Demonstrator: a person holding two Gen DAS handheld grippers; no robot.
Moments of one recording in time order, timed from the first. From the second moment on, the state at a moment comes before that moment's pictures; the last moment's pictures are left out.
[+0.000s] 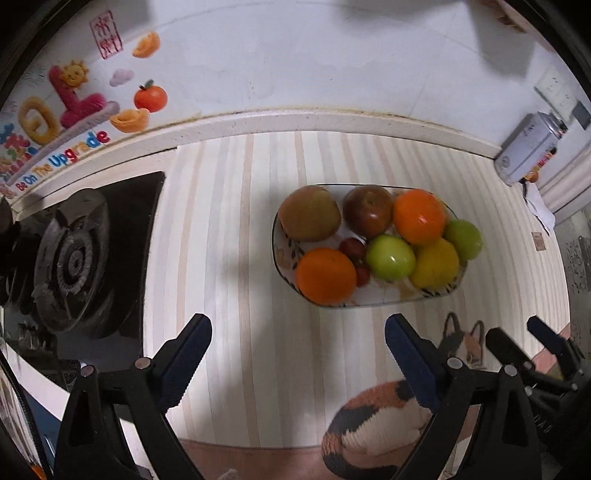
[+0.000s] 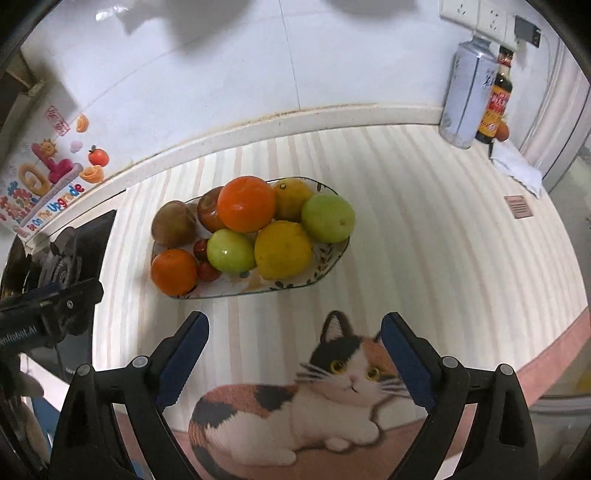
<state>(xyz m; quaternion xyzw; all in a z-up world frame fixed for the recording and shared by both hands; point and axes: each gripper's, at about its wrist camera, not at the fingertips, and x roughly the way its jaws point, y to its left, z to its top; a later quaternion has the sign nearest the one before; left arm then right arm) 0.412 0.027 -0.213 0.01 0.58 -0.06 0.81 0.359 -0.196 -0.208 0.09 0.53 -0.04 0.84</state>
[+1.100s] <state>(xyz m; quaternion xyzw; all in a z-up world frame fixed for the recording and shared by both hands) 0.130 0.002 -0.044 -0.01 0.40 0.00 0.92 0.083 -0.207 0.001 0.02 0.38 0.02 0.92</state>
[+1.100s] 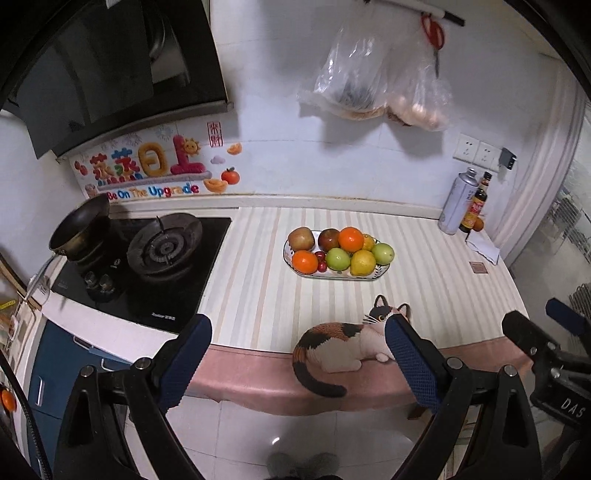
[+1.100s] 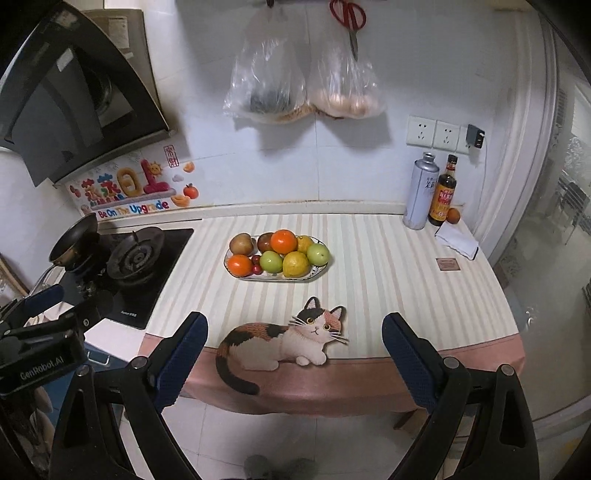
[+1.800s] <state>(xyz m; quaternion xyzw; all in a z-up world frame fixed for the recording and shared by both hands) 0.070 0.015 -0.017 -0.01 0.37 -0.02 0.93 0.026 -0.199 0.025 0.04 0.37 0.04 0.93</state>
